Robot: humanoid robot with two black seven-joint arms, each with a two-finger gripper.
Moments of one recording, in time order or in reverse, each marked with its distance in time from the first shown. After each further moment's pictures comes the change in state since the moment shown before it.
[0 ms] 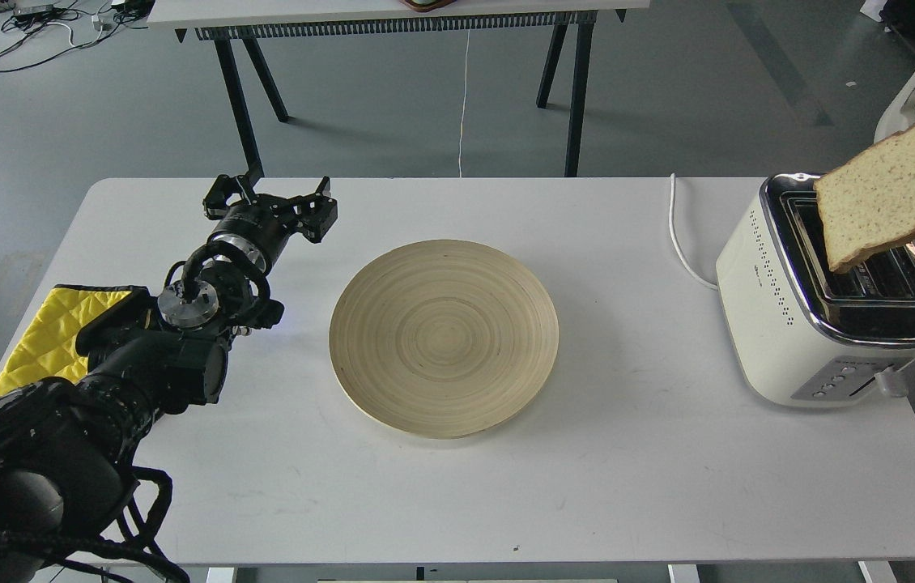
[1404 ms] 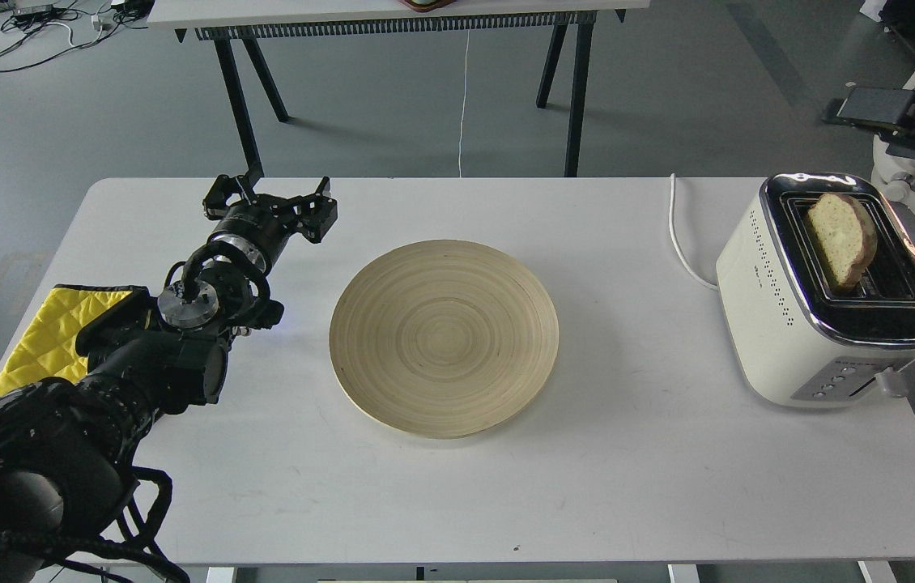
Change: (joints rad) left arm 0.001 0.000 0.000 0.000 0.000 0.000 0.000; right arm -0.159 -0.019 0.330 -0.012 0.352 -0.026 -0.002
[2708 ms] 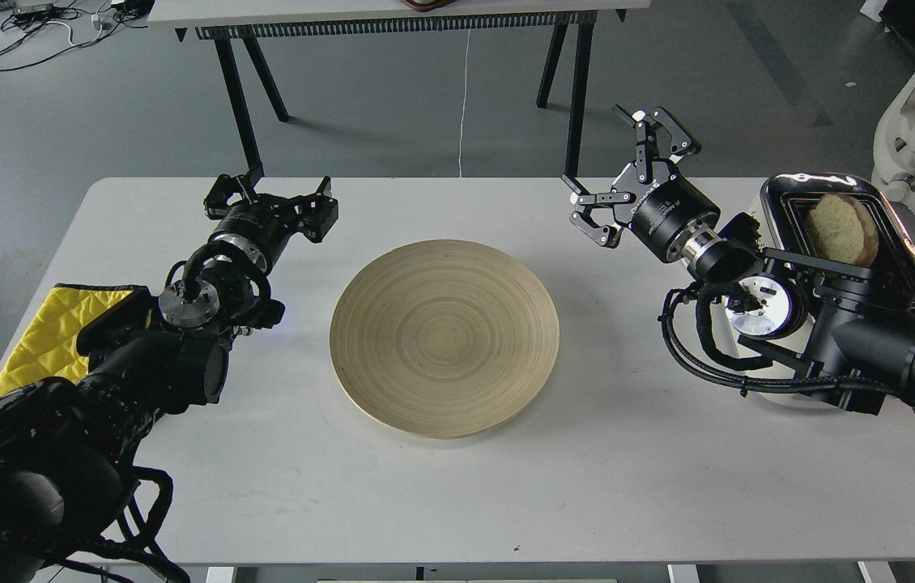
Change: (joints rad) left arm -0.001 -0.001 0.000 0.000 0.000 0.000 0.000; right arm -1.182 0.408 1.316 -0.728 0.732 0.568 0.047
